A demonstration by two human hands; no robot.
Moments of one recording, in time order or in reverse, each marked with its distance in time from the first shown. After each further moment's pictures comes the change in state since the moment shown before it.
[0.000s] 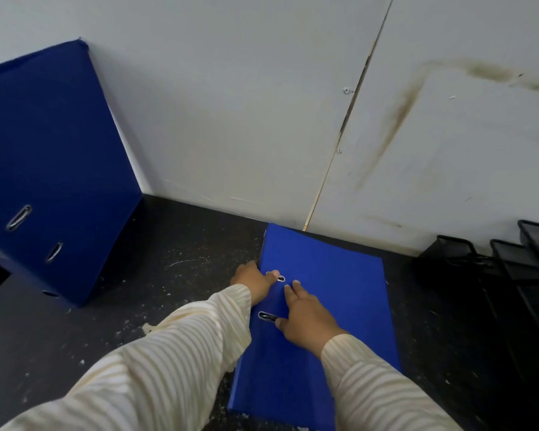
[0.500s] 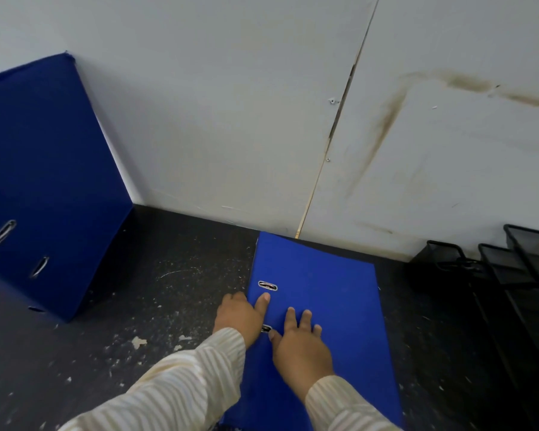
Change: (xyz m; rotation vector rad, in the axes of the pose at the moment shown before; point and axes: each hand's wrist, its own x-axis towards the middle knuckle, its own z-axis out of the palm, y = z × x) left_hand -0.038 -0.022 0.019 0.248 0.129 -0.012; right_hand -0.019 -0.003 0.029 0.071 0.035 0.267
